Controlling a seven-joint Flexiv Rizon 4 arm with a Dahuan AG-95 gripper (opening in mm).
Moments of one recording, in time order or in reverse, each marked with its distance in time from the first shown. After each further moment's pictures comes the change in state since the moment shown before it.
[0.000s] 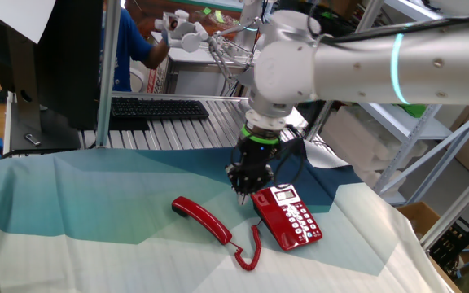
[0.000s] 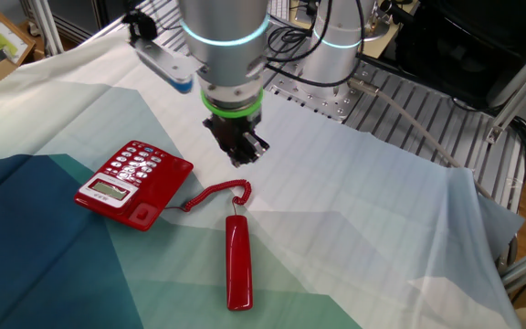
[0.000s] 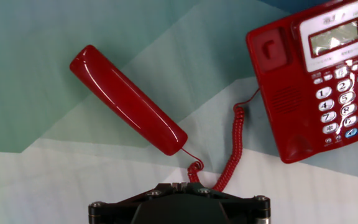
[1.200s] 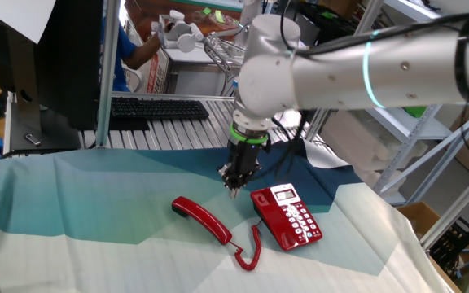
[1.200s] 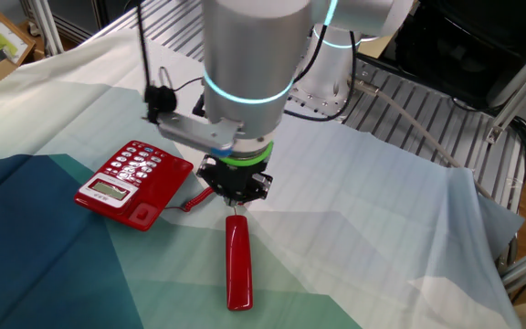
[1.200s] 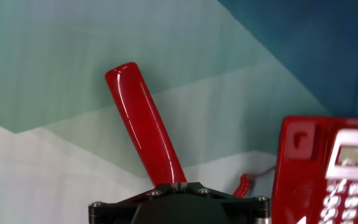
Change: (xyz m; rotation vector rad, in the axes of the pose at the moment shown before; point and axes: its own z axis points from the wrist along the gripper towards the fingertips) arm -0.043 0.006 0.016 0.068 -0.097 -0.422
